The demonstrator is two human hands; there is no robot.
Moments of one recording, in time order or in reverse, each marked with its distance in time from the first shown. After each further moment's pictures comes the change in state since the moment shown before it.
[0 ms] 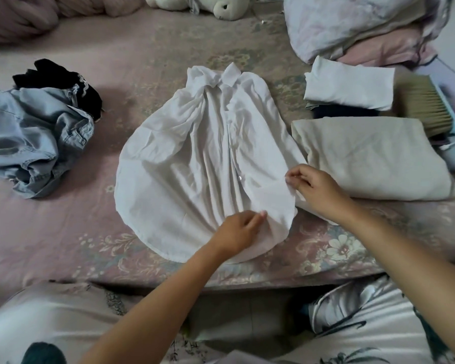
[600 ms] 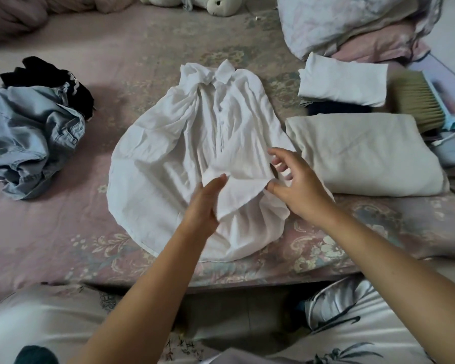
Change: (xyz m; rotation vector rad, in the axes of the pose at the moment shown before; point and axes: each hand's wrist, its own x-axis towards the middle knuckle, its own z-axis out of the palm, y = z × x) left_hand 0.017 0.012 -0.041 -1.187 0.086 -0.049; right_hand -0.008 -0.025 0.024 0.037 0.180 -0.139
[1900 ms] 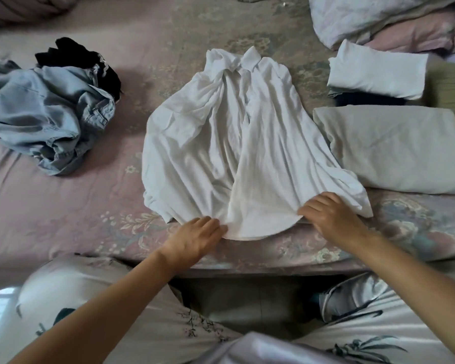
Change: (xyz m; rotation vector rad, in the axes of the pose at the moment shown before) left_hand -0.062 -0.012 -0.129 2.118 -0.453 1.185; right_hand -0.041 0.100 0.012 -0.842 -0.139 -0.677
